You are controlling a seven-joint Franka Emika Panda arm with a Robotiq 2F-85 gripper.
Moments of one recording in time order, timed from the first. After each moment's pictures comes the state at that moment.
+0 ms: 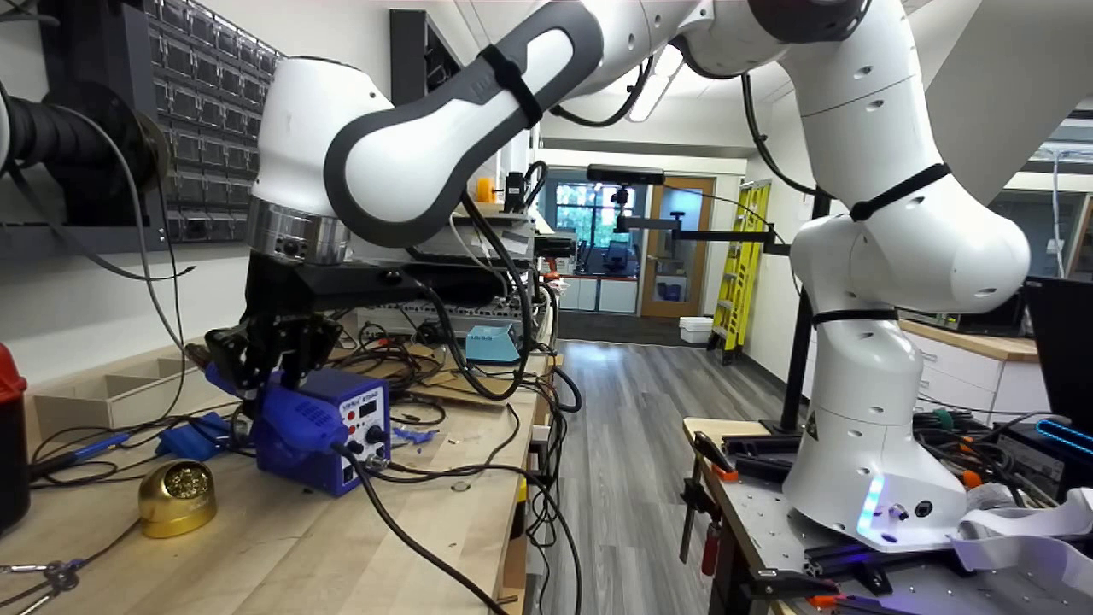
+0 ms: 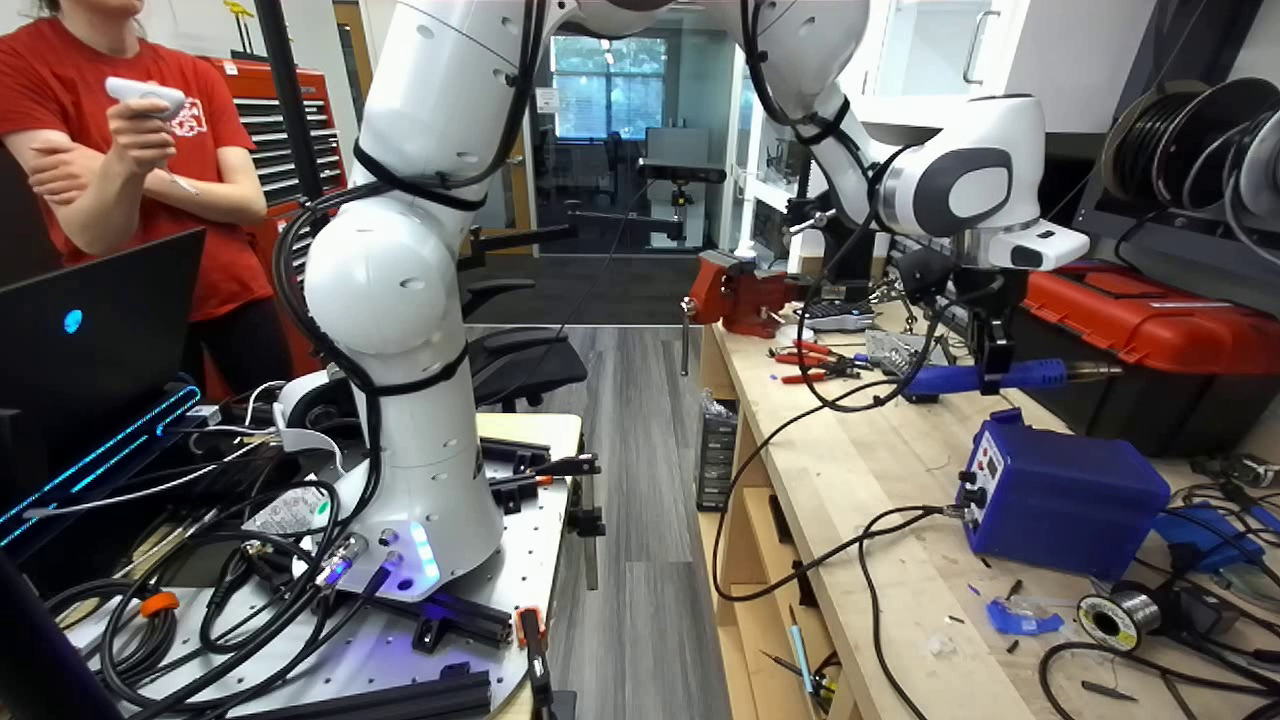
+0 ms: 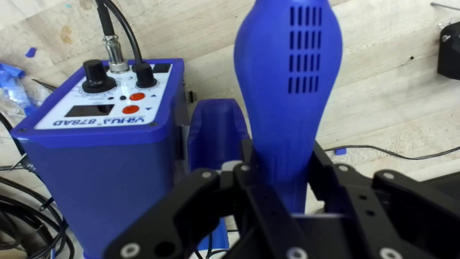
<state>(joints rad) 0.29 0.45 -0.11 -1.82 -0.08 2.54 0.61</state>
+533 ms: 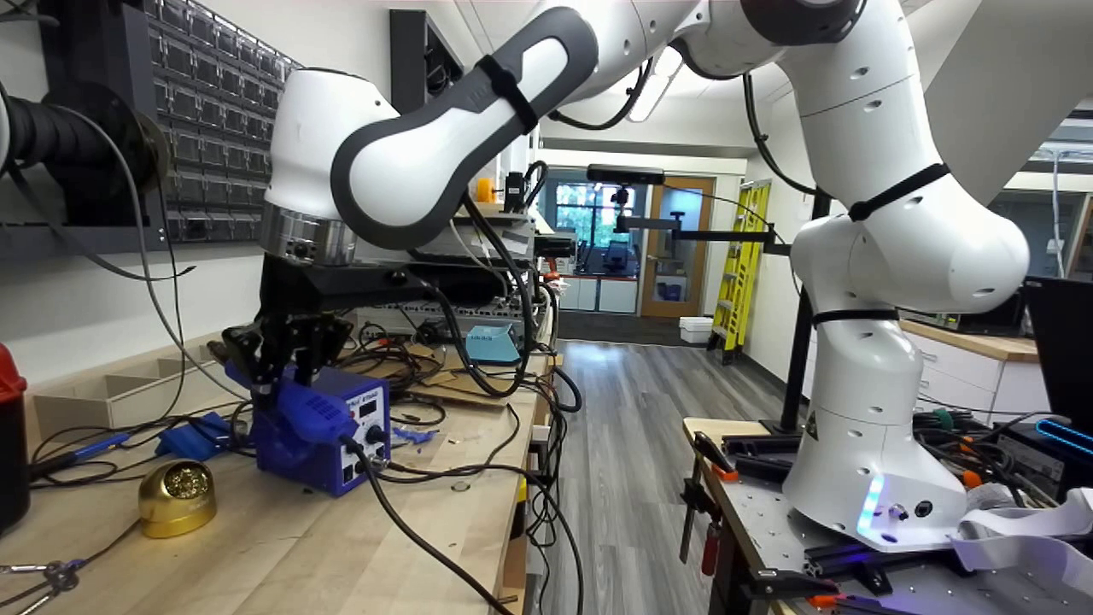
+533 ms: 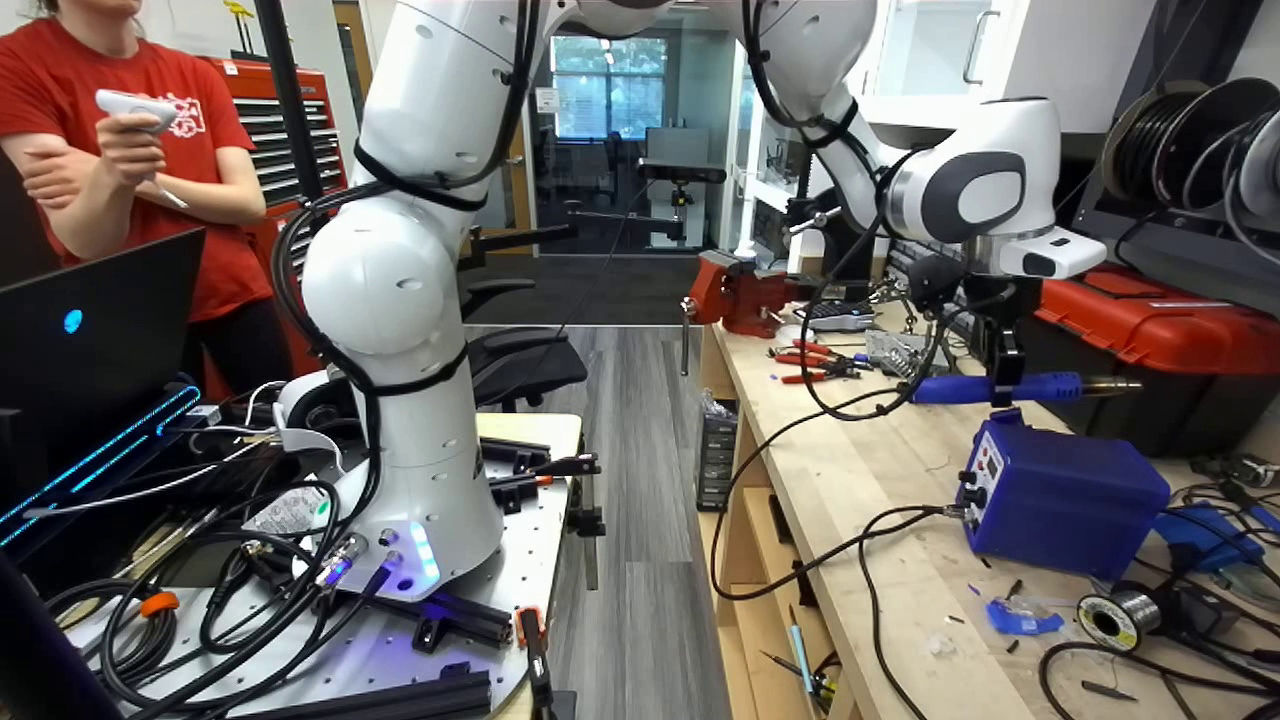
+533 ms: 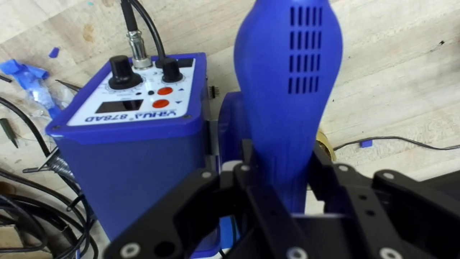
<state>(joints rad) 0.27 0.45 -0.13 -1.83 -0.08 2.54 0.63</state>
